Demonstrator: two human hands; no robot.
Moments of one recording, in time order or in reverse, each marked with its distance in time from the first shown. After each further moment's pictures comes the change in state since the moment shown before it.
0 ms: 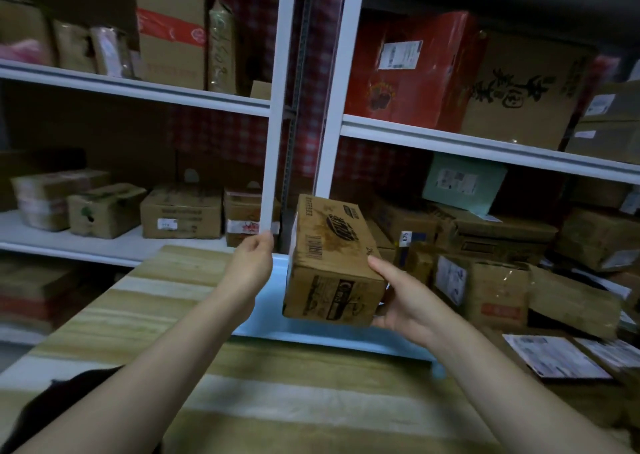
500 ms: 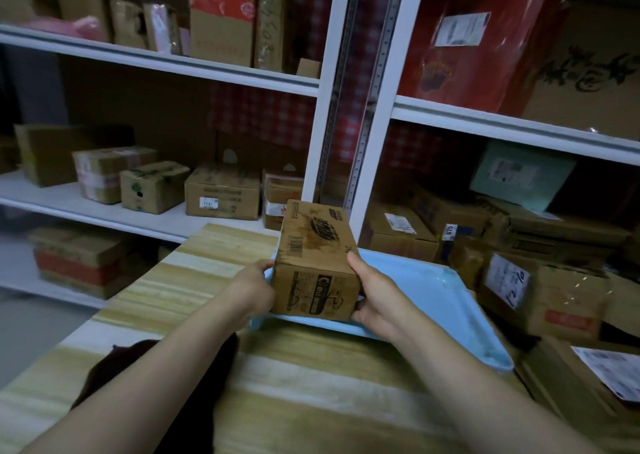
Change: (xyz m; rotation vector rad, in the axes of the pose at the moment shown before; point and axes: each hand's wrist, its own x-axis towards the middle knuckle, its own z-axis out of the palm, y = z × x) left_hand 0.022 -0.059 -0.066 0.453 -0.093 -0.187; right_hand 0.051 0.049 0.090 0.021 -0.023 0.135
